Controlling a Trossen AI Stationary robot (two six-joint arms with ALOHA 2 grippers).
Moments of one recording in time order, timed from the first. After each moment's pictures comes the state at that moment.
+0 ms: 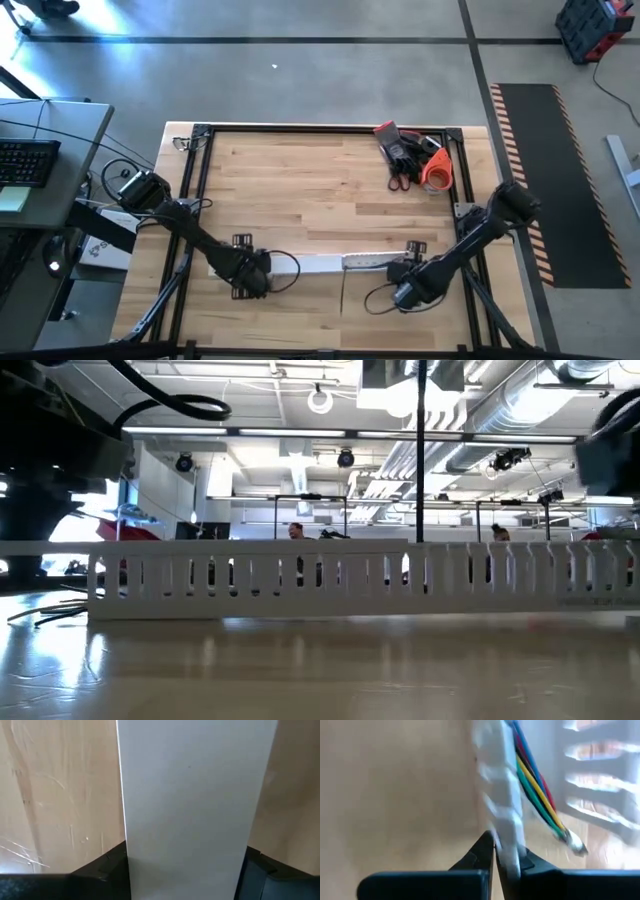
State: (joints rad) left arm -0.61 1.72 1.00 -0.95 -0.13 -0.68; right arm 0.73 1.75 0.98 -0.93 0.22 0.86
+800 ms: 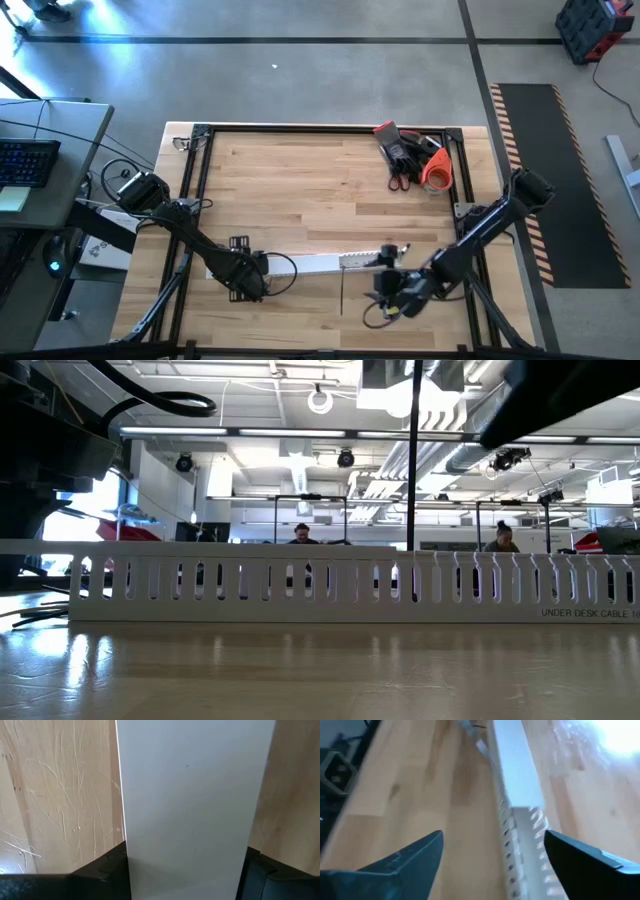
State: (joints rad) left arm -0.64 1.72 1.00 -0.96 -0.12 -0.73; right arm 0.72 1.58 0.98 -0.32 0.57 0.45
